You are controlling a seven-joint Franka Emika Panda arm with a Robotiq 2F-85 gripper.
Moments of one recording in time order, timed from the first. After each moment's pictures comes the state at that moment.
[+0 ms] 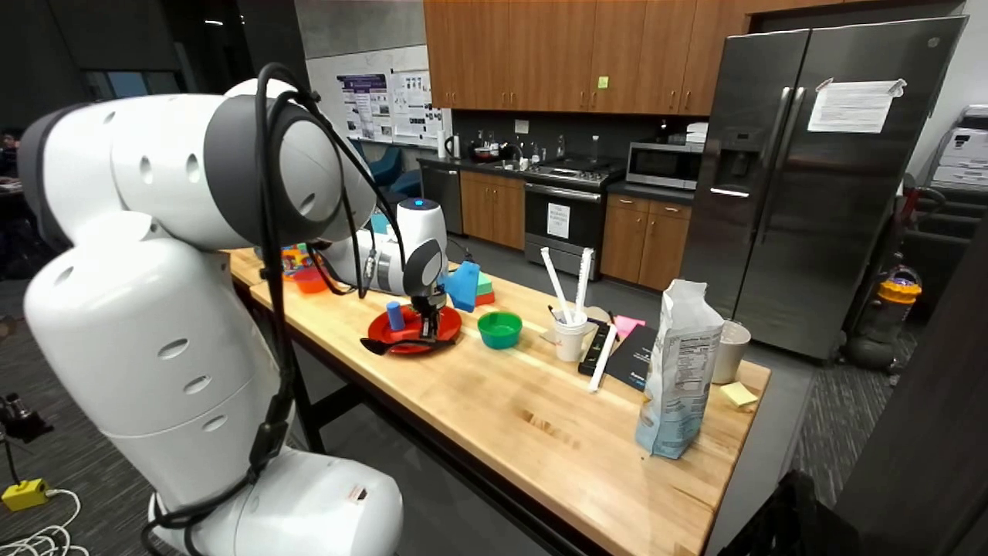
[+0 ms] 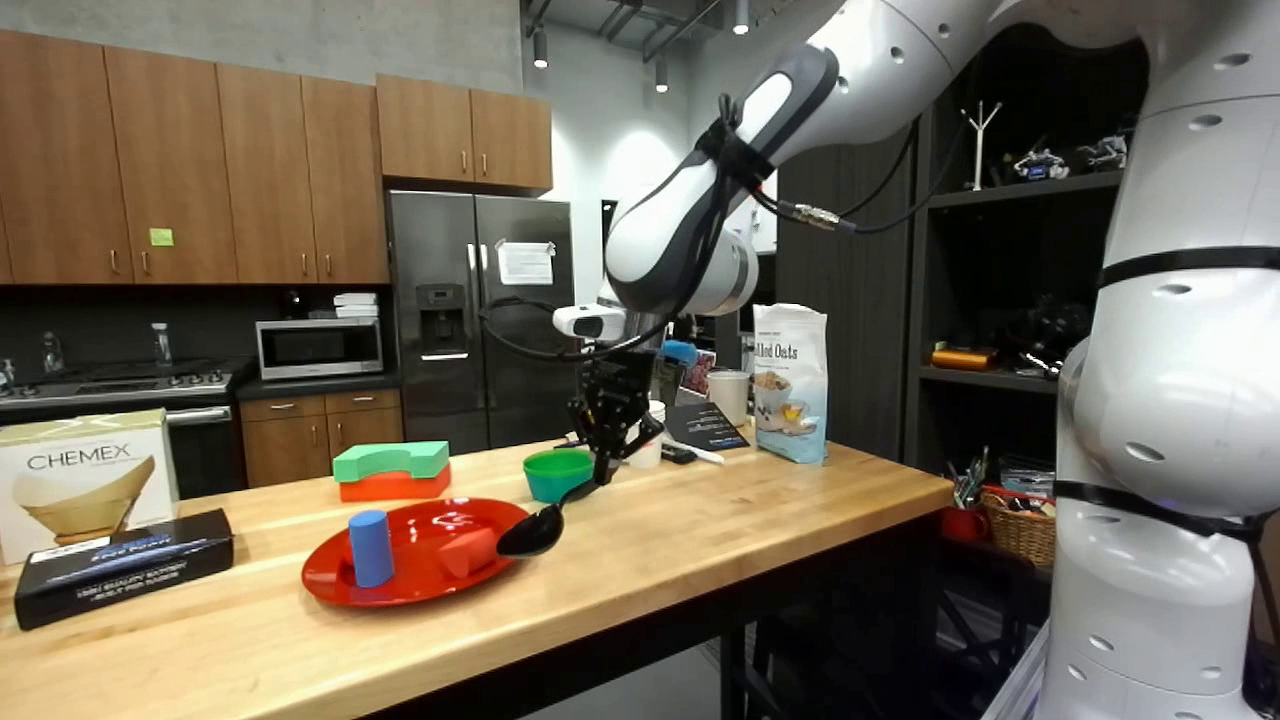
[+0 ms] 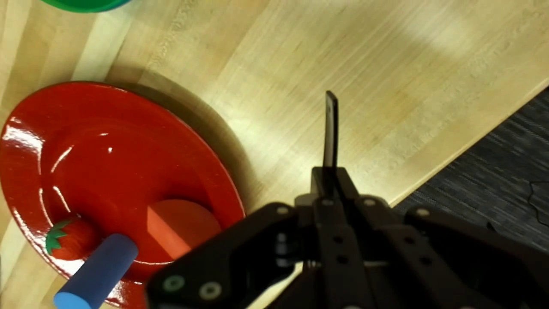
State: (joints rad) arm 0.26 -0.15 0.05 -2.50 0.17 2.56 -1.82
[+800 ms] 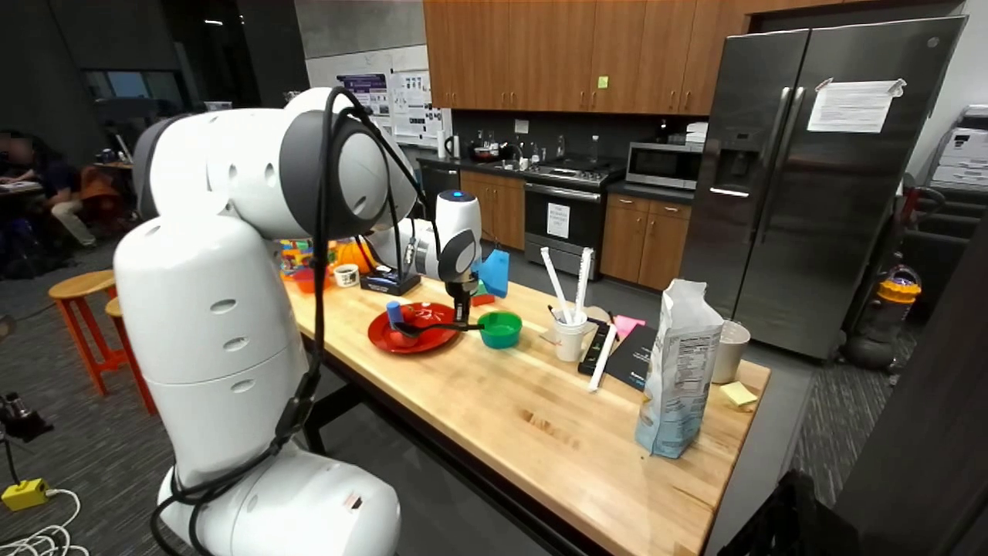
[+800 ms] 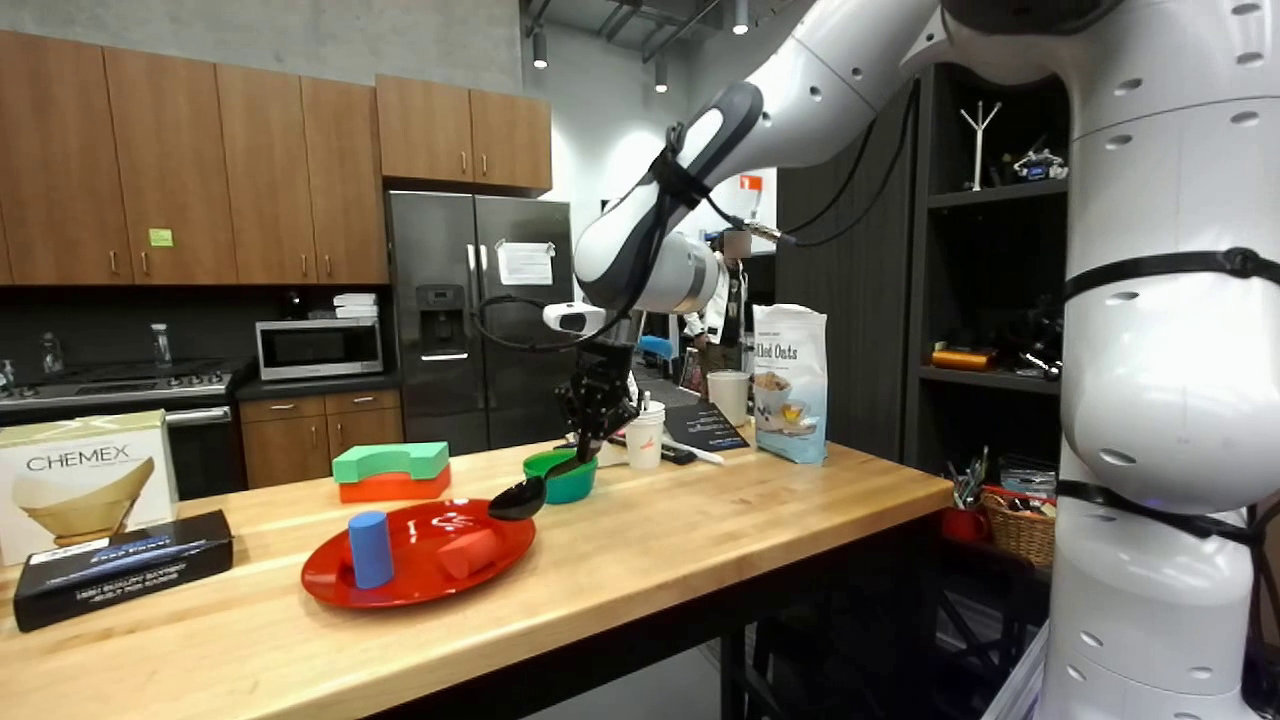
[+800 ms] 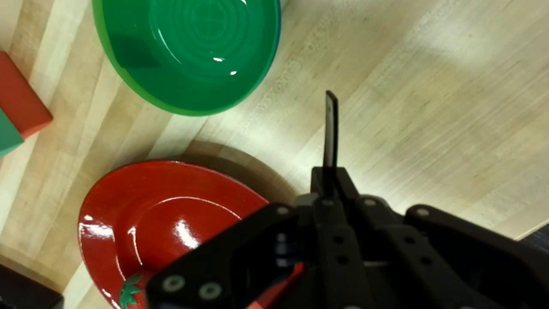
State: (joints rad) arm 0.16 0.03 0.05 -2.28 0.19 2.53 -1.92
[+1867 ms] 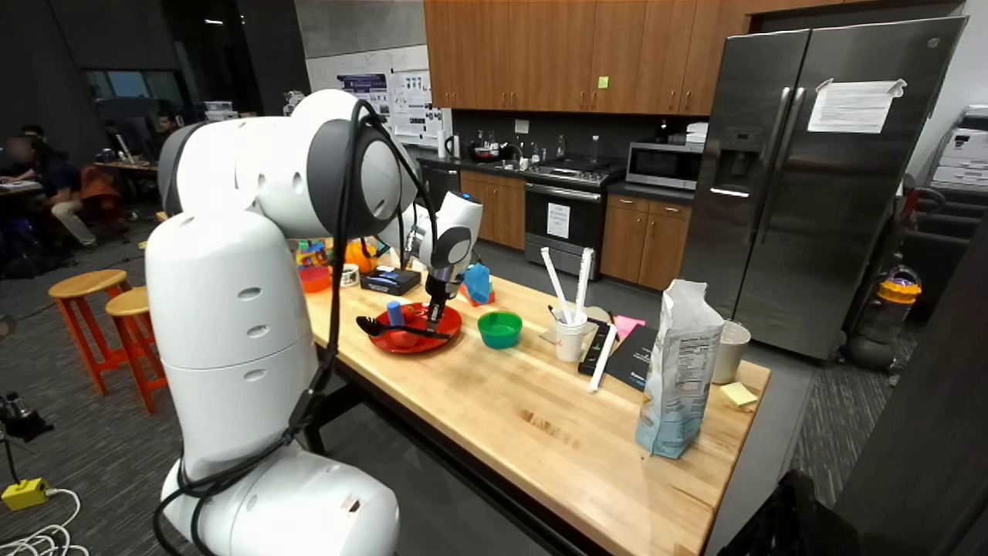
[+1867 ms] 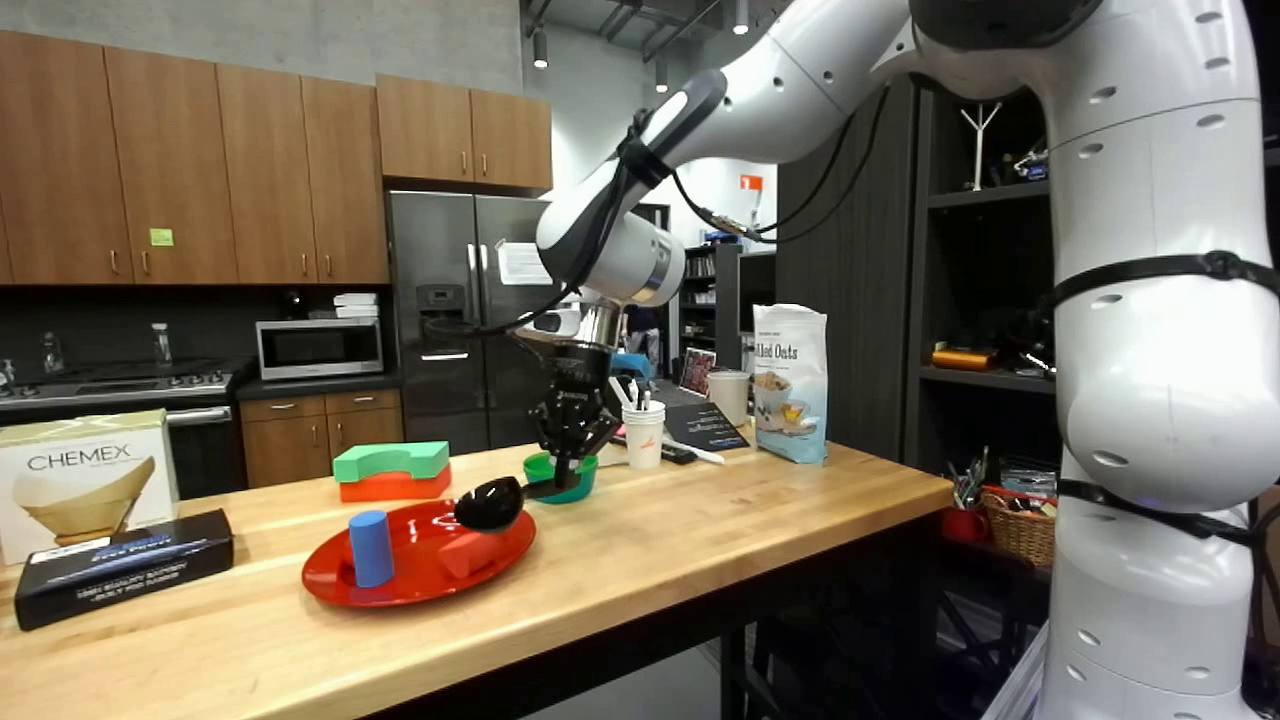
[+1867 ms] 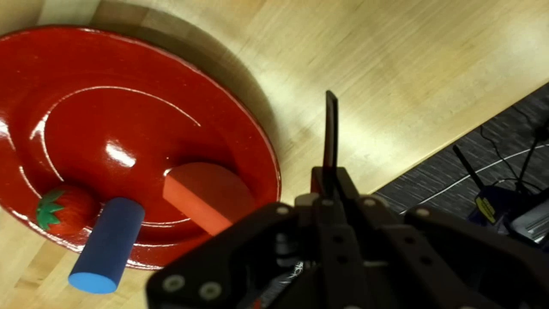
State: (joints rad) arm 0.12 0.10 0.13 -2.15 0.38 2.21 -2.03
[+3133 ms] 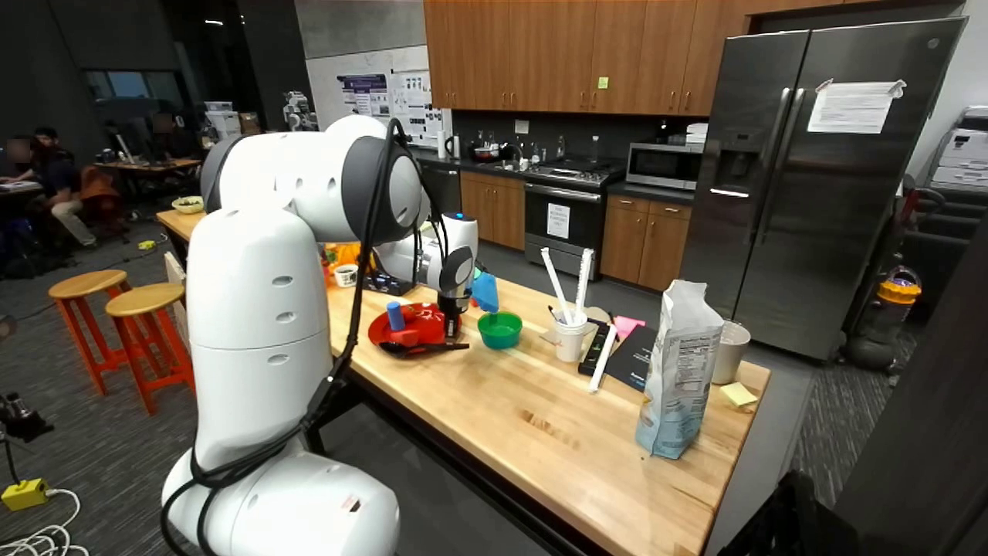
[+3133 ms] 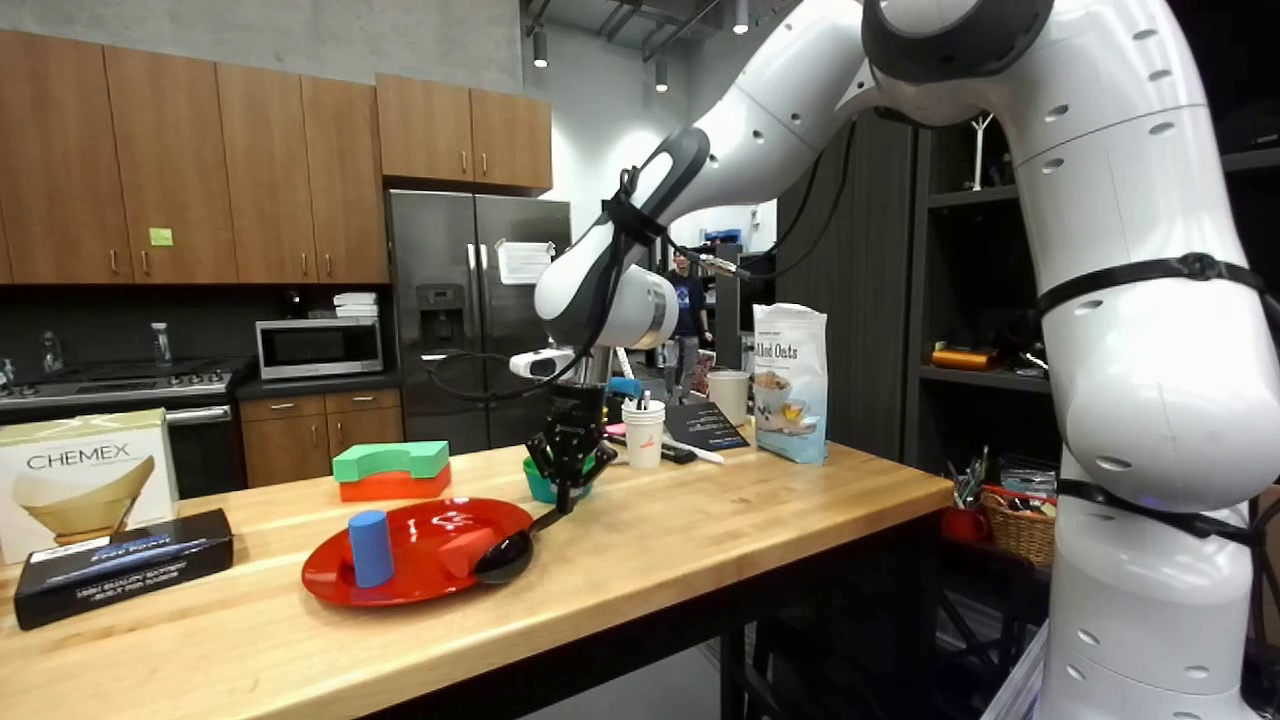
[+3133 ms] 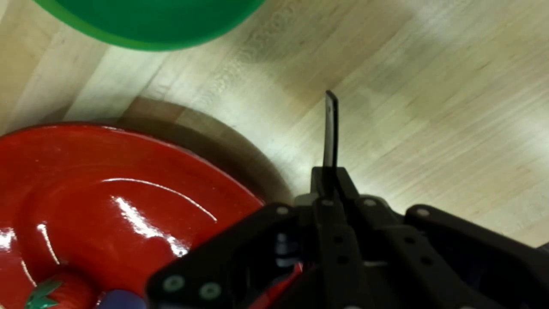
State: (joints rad) arm 0.12 0.22 0.14 -2.16 0.20 2.43 -1.99
